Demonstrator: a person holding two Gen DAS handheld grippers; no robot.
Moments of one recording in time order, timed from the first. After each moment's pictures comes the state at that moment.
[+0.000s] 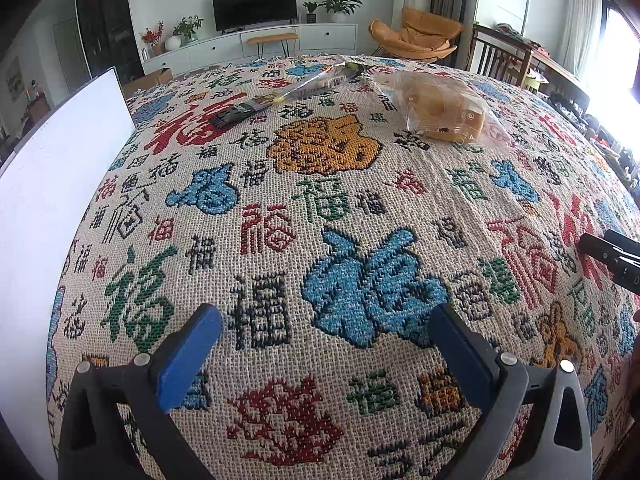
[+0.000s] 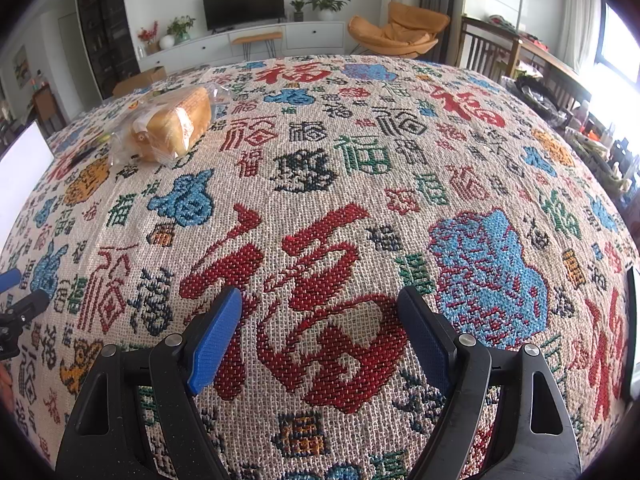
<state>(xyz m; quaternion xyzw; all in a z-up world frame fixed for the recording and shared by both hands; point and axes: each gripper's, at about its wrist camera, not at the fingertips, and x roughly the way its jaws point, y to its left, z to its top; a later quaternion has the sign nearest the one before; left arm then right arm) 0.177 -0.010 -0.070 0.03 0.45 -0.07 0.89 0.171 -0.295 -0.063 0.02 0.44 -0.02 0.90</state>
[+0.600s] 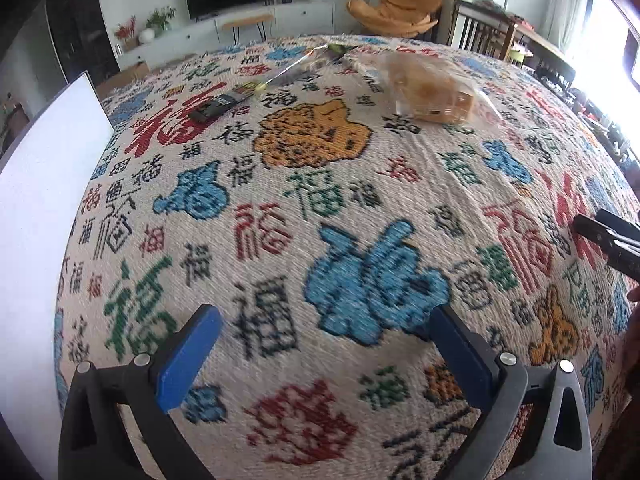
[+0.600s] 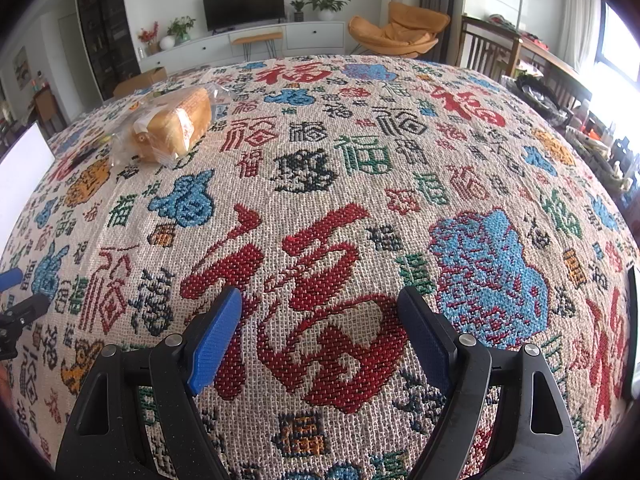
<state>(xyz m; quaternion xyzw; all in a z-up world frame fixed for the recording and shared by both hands) 0.197 -0.006 -0.065 0.06 0.50 -0.10 0.86 0.171 -0.295 -0.064 0.02 0.44 -0.02 0.90</state>
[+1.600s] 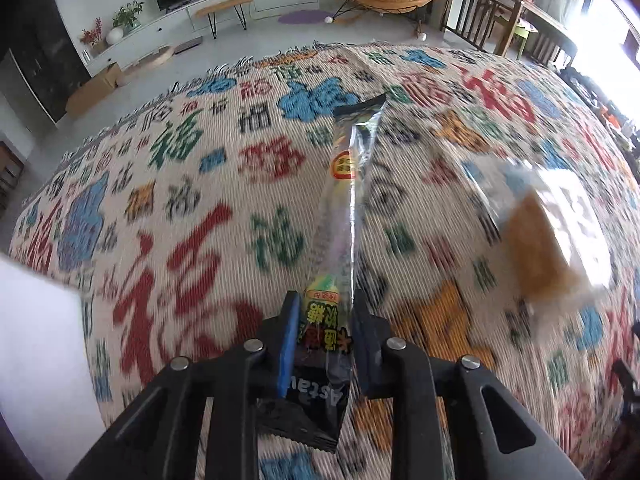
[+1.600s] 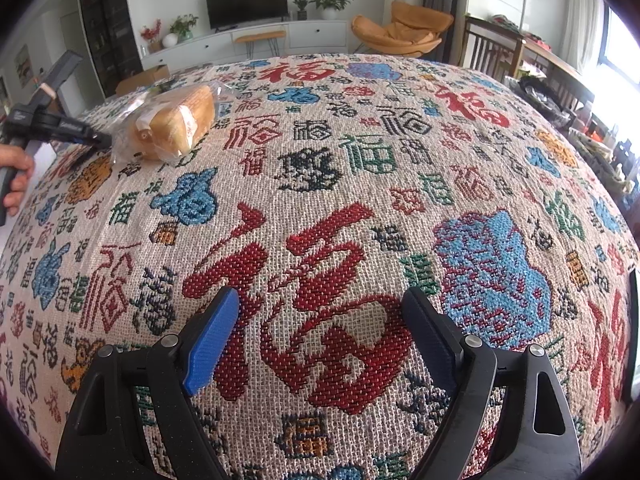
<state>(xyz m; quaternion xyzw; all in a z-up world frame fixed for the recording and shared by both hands) 0.383 0.018 -0.043 0.09 0.54 -0.13 0.82 0.173 -0.289 -0.064 0.02 0.44 -0.02 0.90</state>
